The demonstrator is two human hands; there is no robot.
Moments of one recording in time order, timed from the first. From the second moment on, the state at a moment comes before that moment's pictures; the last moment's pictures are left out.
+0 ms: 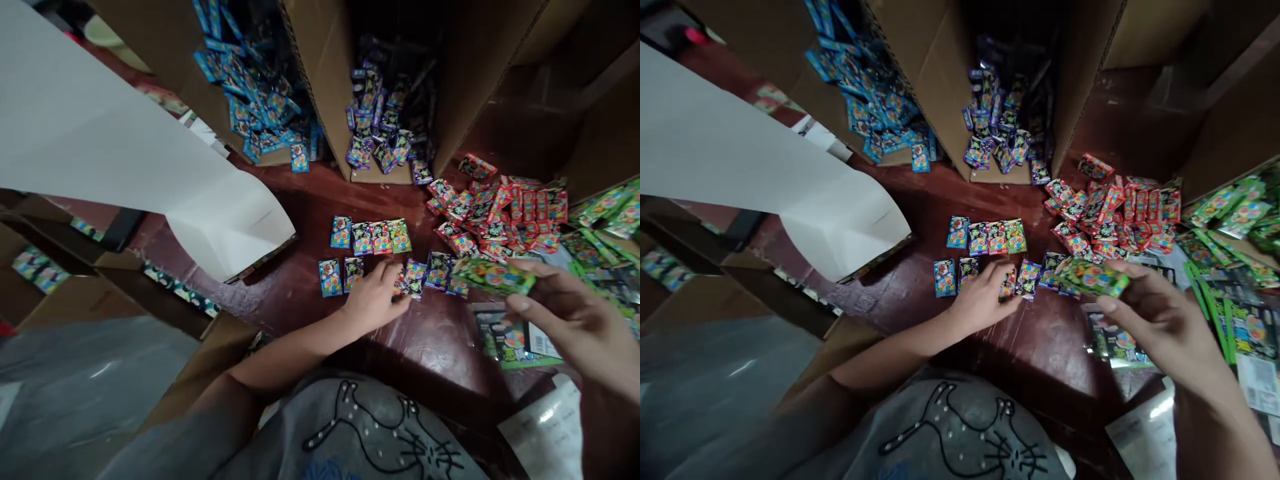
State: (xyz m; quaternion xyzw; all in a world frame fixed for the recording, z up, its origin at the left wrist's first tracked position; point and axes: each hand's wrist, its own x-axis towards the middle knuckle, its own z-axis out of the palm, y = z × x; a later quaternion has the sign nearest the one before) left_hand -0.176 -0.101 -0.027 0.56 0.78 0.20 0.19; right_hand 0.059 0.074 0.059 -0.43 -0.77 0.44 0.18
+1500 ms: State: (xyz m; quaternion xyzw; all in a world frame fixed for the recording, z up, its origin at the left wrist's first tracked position) left_hand -0.306 -0.176 -0.052 0.74 0.66 0.12 0.03; right_hand -0.069 0.054 -0.014 -0.09 -0.98 0.17 -0.03
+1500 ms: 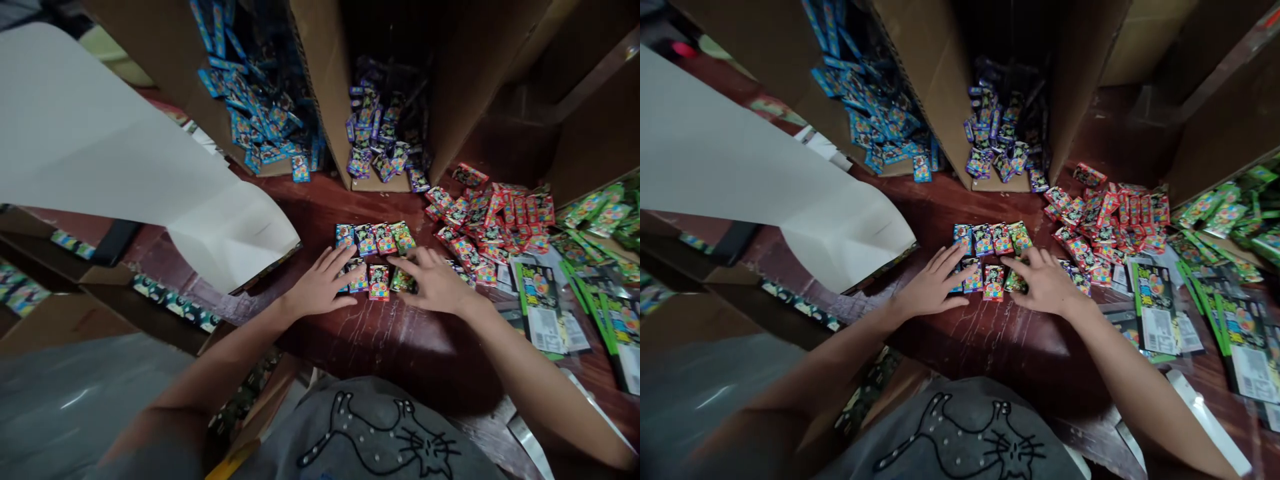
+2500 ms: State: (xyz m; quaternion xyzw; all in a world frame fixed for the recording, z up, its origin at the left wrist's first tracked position) left_hand -0.385 -0.094 -0.012 0.56 0.82 0.13 0.00; right_hand -0.043 0.011 -0.023 -0.23 -0.97 0.01 0.05
